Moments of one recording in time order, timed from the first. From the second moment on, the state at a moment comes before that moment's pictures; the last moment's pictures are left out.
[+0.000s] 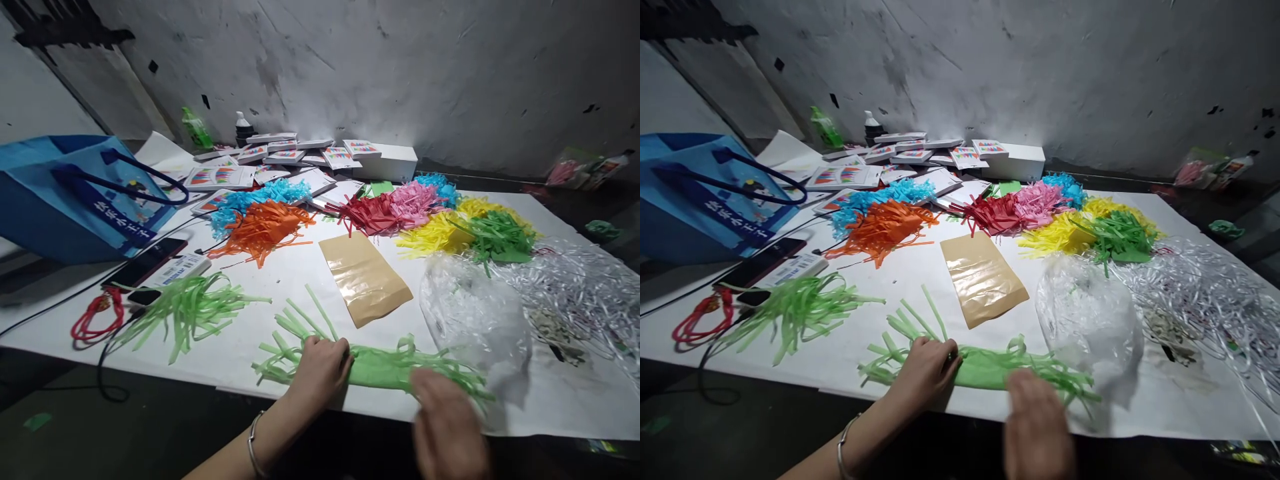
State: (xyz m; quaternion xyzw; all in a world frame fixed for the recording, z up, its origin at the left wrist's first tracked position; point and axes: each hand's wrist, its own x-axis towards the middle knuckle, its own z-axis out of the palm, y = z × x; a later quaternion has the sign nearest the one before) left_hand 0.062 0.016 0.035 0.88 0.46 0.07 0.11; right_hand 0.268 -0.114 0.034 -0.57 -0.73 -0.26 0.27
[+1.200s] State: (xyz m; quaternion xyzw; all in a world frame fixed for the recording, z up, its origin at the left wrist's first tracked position) left_hand 0.046 0.002 0.013 0.94 0.22 0.22 0.11; right_hand 0.227 -0.106 -0.008 -0.56 -0.71 -0.10 0.41
